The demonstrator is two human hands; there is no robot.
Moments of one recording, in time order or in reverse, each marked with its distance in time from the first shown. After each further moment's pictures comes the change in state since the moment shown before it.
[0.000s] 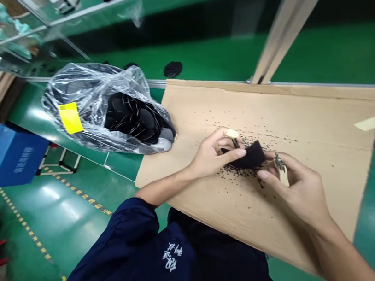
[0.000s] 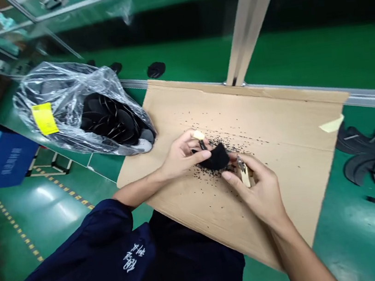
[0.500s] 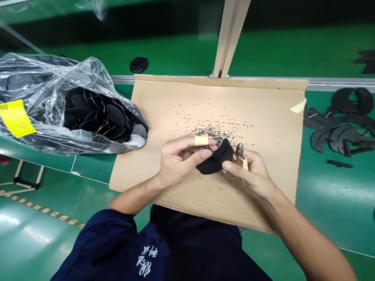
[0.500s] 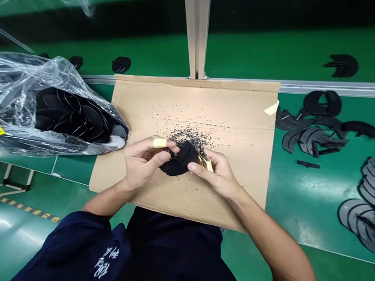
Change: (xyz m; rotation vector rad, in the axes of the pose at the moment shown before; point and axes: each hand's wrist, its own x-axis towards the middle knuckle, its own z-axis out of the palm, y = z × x) left_hand -0.041 0.045 0.020 0.045 0.152 0.265; right_hand -0.013 -0.021 0.007 0.477 -0.190 0.256
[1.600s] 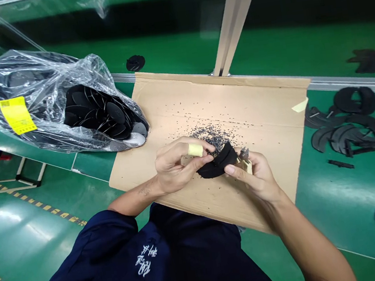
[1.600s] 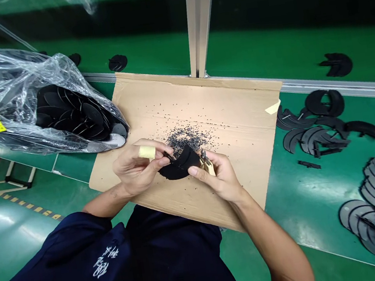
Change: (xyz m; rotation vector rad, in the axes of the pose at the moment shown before) left_hand -0.002 0.007 0.004 0.267 0.068 0.485; right_hand -0.006 -0.005 -0.001 0.047 -0.045 -0.024
